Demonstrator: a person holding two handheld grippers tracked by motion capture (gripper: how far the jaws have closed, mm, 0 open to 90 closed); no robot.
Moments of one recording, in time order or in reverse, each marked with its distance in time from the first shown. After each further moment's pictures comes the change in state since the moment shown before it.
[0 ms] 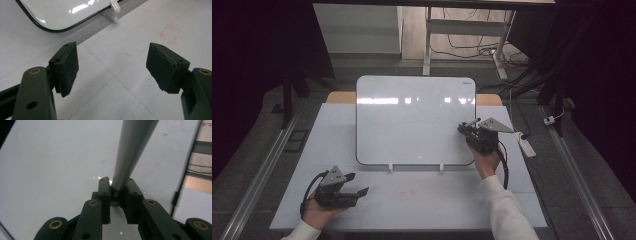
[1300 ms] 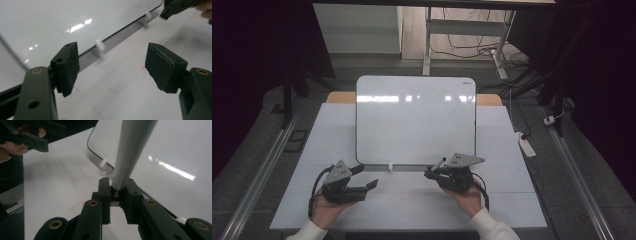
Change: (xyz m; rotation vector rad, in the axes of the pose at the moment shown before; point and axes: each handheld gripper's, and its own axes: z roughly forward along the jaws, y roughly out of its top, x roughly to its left) left arm -0.025 0.037 0.001 -0.140 -0.020 0.047; right arm 0.111 -0.044 -0.025 0.182 0.449 -0.063
